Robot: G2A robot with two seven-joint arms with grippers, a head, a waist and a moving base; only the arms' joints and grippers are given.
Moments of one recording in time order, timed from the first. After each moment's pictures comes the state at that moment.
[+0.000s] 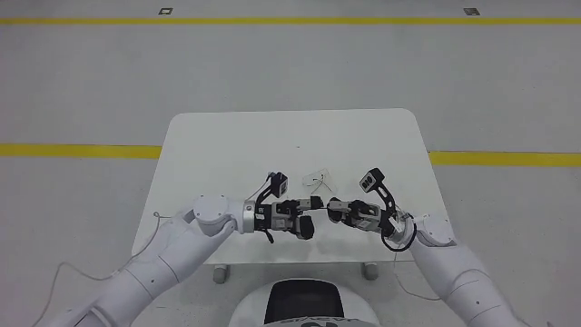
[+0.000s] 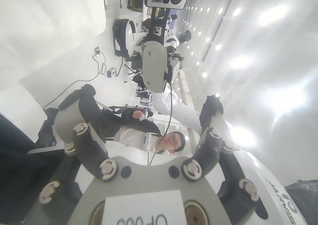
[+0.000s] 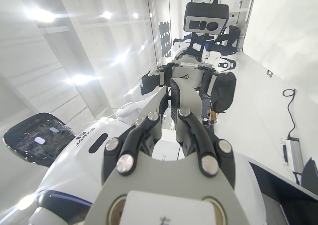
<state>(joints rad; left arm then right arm) 1.17 -1.06 -0.70 -1.36 -0.67 -0.11 -0.94 -1.46 -1.14 1.14 -1.25 0.73 -0.34 1.21</state>
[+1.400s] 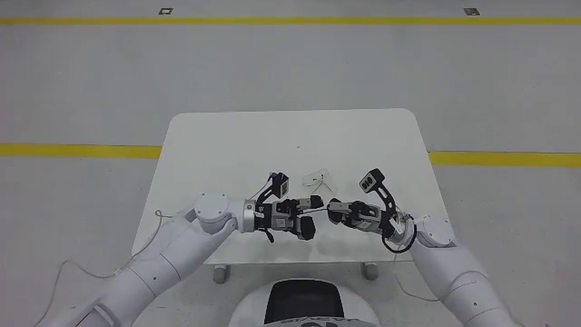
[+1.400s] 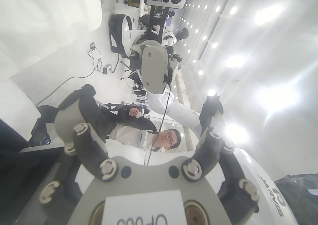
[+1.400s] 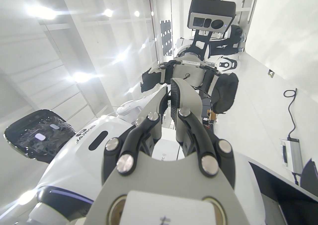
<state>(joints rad) 1.16 -1.08 -0.70 -1.34 -0.70 -0.11 -0.98 -1.47 -1.17 1.18 -1.24 0.71 -0.34 1.24</state>
